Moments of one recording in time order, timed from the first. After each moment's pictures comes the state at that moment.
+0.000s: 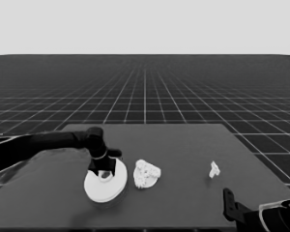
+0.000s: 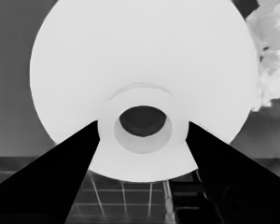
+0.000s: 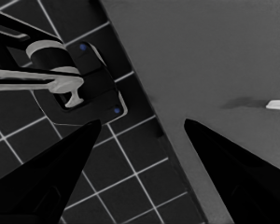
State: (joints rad) left arm 0.04 2.50 -1.14 0.21 1.53 -1.36; right arm -0.35 1.76 -0.39 -0.70 -1.18 0.32
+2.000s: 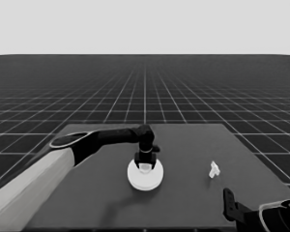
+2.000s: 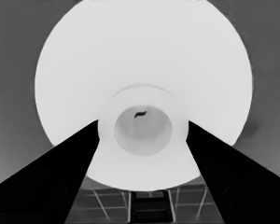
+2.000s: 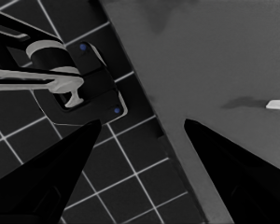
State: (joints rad) left arm 0.08 3.09 -1.77 0.23 1.51 -1.23; right arm -0.35 1.76 -0.39 -0.70 -1.18 0.32
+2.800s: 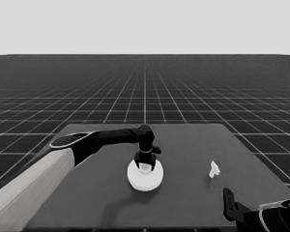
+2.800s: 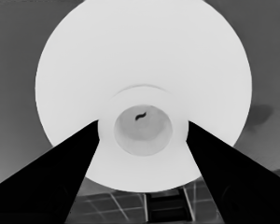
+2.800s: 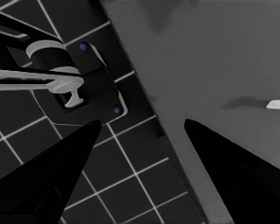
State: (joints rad) left arm 0.08 3.09 -1.77 0.23 1.51 -1.09; right arm -0.35 1.76 -0.39 -0.70 -1.18 0.32
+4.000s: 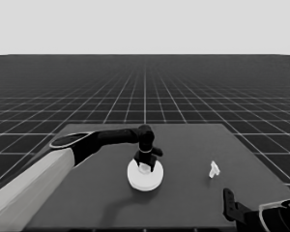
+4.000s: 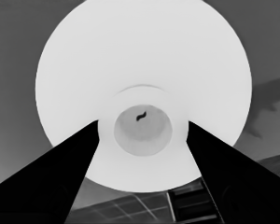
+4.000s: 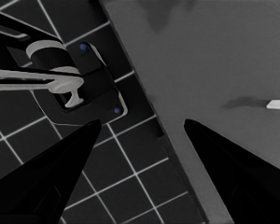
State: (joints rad) left arm 0.08 3.09 -1.77 0.23 1.51 -0.88; right arm -0.35 1.76 -0.39 -0.70 -1.18 0.32
